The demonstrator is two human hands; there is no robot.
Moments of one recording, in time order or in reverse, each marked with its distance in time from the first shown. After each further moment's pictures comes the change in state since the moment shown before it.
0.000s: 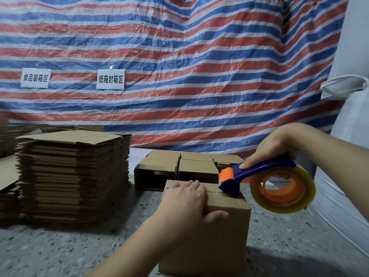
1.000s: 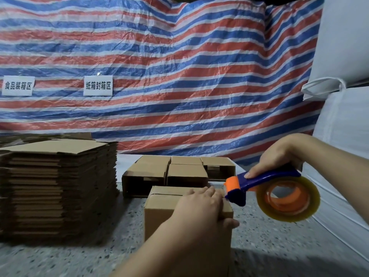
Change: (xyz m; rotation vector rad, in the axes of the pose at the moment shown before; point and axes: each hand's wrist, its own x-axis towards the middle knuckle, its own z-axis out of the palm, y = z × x) left_hand 0.031 0.044 0.005 -0.138 -0.028 0.136; right_hand -0.004 0.047 0.012 0.078 0.024 0.069
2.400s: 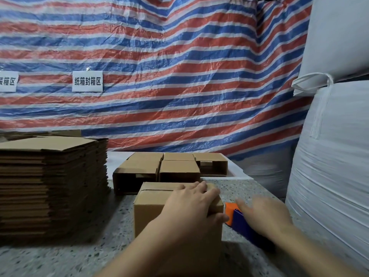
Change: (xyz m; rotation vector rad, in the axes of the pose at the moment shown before) left_hand -0.004 0.000 0.006 0.022 0.120 0.060; right_hand 0.091 0.036 0.173 -0.040 0.942 -0.017
